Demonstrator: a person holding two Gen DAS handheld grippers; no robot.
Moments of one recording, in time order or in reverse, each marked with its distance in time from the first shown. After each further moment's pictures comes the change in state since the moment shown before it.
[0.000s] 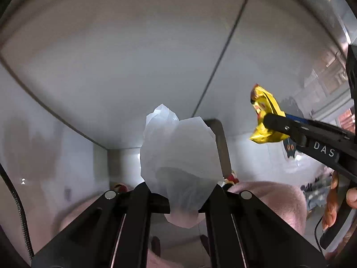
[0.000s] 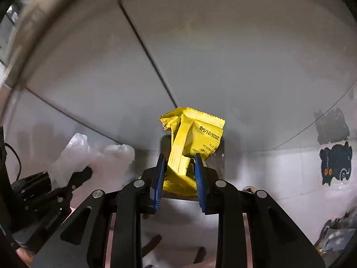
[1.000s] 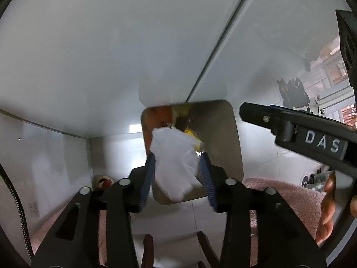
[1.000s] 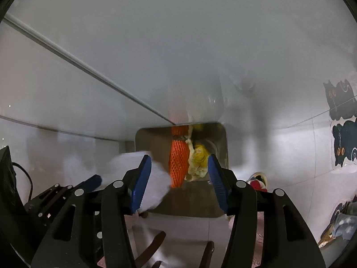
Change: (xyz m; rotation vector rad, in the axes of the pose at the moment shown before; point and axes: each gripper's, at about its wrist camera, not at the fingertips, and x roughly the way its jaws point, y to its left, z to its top) left arm 0.125 -0.014 0.014 -0.004 0.148 -0.009; right arm 0.111 -0.036 0.023 0.122 0.158 0.009
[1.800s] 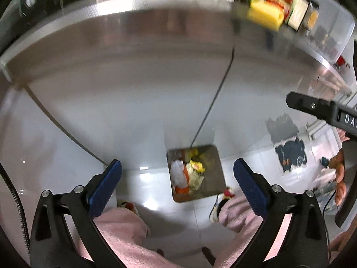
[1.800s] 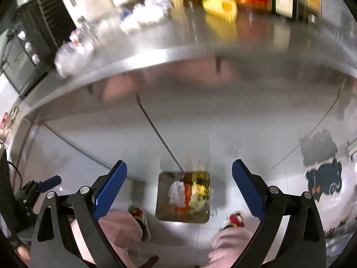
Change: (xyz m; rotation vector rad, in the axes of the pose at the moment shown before) left arm -0.242 0.020 -0.025 0.009 -0.332 0.019; right arm -0.237 0.049 -0.028 -0.123 -0.398 -0.023
